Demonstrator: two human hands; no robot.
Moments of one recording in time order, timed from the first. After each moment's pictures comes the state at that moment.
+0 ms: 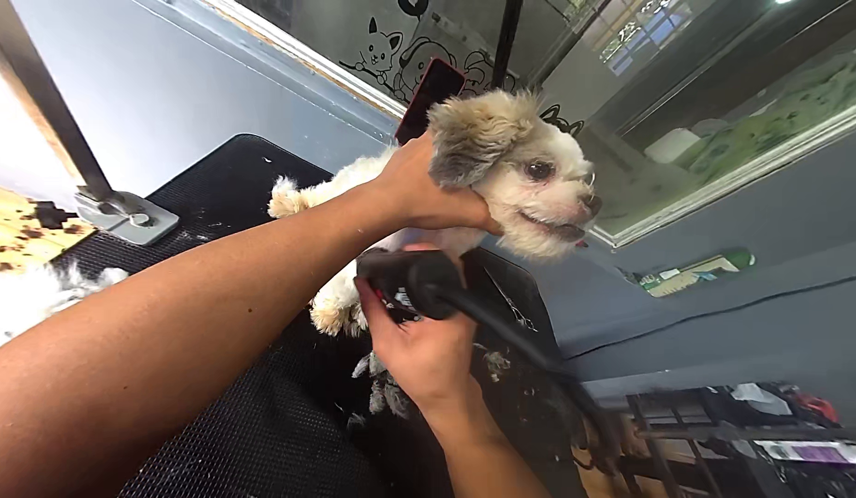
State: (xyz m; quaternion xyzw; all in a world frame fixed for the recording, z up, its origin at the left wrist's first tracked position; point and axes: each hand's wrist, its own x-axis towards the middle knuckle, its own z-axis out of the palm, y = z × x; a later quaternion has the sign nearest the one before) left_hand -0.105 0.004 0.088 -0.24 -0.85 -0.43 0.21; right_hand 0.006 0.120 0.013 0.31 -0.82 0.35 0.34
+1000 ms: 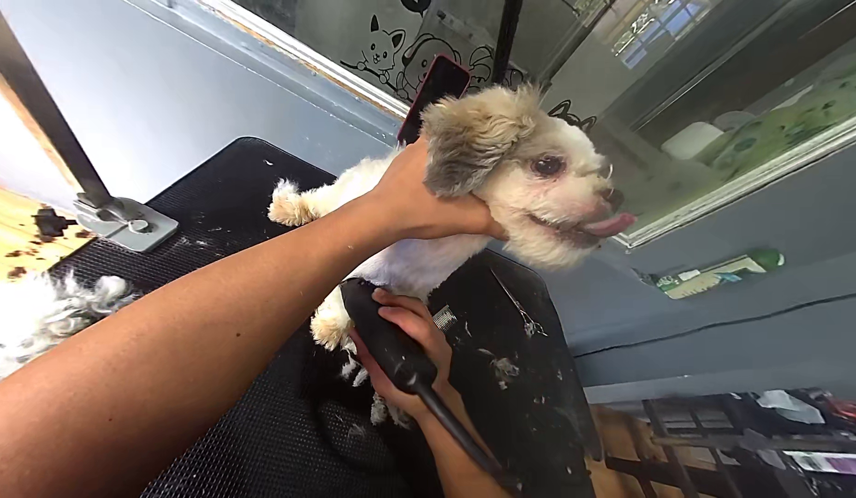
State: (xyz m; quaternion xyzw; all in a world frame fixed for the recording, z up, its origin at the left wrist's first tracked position) left_hand -0.109 0.006 0.074 -0.27 -0.80 -0.46 0.27; right_hand -0.013 0.159 -0.067 0.45 -0.72 0.46 0.27
